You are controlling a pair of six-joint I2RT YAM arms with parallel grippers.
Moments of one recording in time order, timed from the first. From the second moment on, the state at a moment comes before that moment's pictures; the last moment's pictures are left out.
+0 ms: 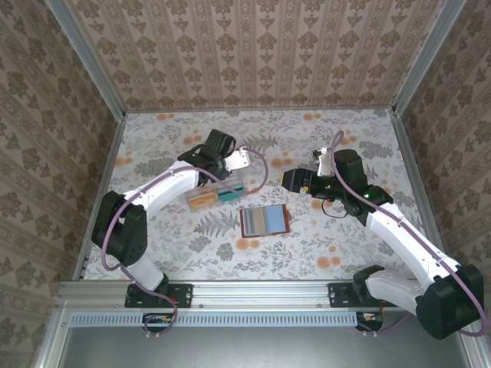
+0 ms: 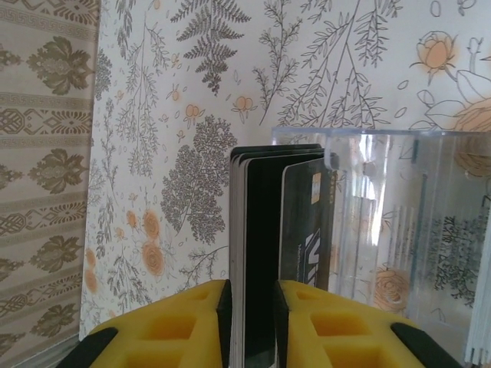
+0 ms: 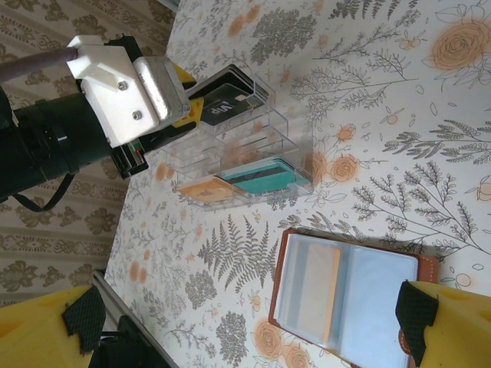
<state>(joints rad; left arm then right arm) -0.61 1.65 1.24 -0.48 -0.25 0.87 0.34 1.08 0.82 -0.33 -0.48 0.62</state>
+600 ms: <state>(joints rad) -0.59 1.68 1.26 -0.48 -0.27 0.83 0.34 1.10 0.82 -0.33 -0.48 0.62</state>
